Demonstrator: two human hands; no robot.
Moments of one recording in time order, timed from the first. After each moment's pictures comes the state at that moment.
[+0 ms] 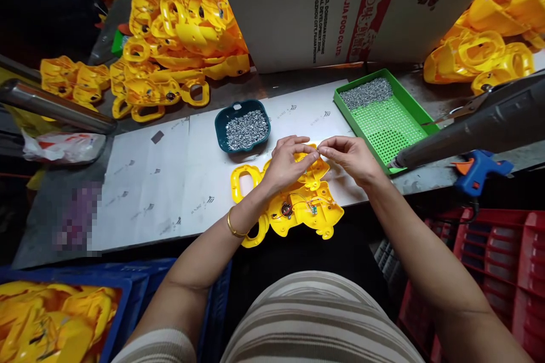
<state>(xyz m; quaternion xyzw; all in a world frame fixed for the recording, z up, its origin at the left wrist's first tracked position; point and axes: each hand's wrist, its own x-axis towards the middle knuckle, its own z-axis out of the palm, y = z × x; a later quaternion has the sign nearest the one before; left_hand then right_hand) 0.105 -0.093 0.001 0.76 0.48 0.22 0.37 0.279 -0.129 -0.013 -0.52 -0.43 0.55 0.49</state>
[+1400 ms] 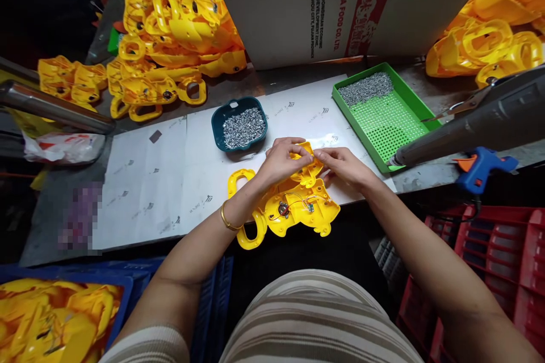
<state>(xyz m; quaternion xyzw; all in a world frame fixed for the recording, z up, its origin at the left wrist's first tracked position) 0.102 -0.084 -0.004 0.77 0.49 0.16 0.37 0.277 -0.135 -0.030 -0.52 -0.40 0.66 0.36</state>
